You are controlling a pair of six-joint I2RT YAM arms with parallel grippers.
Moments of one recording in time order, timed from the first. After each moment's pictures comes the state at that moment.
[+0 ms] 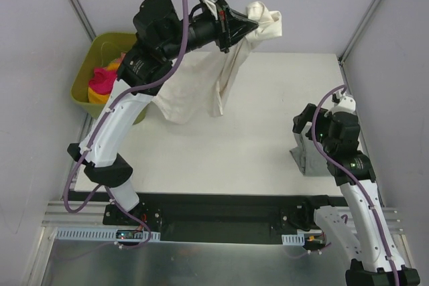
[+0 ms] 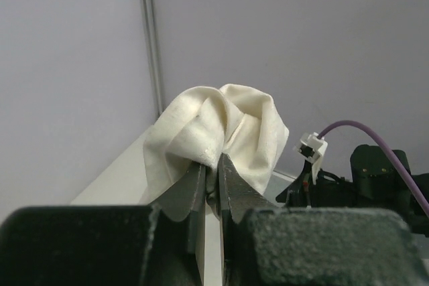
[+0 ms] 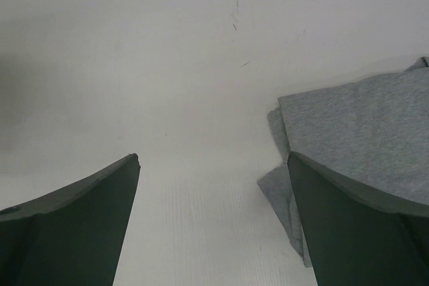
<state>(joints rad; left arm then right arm) -0.74 1.70 2.36 -0.47 0.40 -0.14 0.16 0.68 0.80 -0.55 0.09 0.35</state>
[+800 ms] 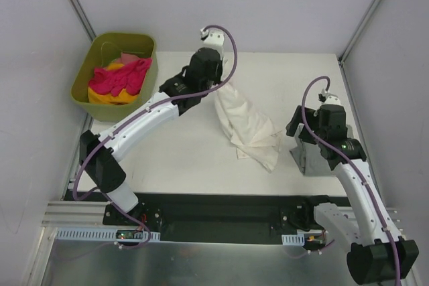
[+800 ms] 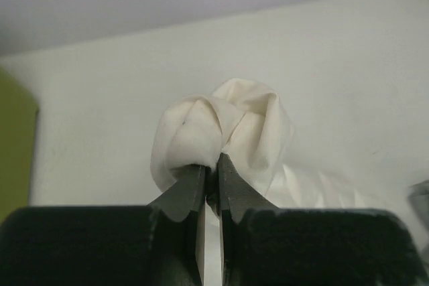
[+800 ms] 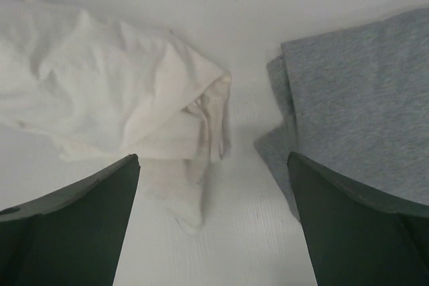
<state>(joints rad) -0.76 1.63 1.69 -0.32 -0.43 -0.15 0.16 0.81 0.80 -0.62 0.06 0.35</state>
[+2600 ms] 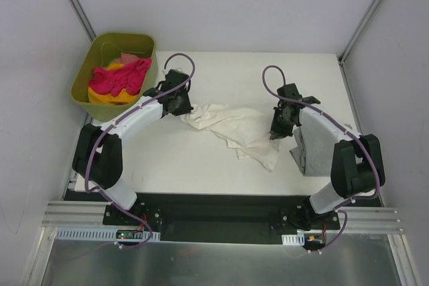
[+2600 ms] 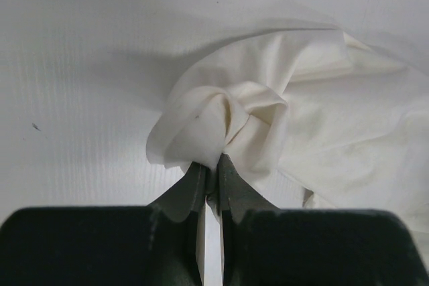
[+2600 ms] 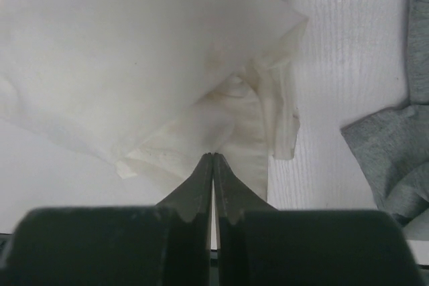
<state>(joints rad) -0.45 1.63 1.21 -0.49 -0.09 -0.61 0.31 1.57 1.08 -0.77 -0.05 0.53</state>
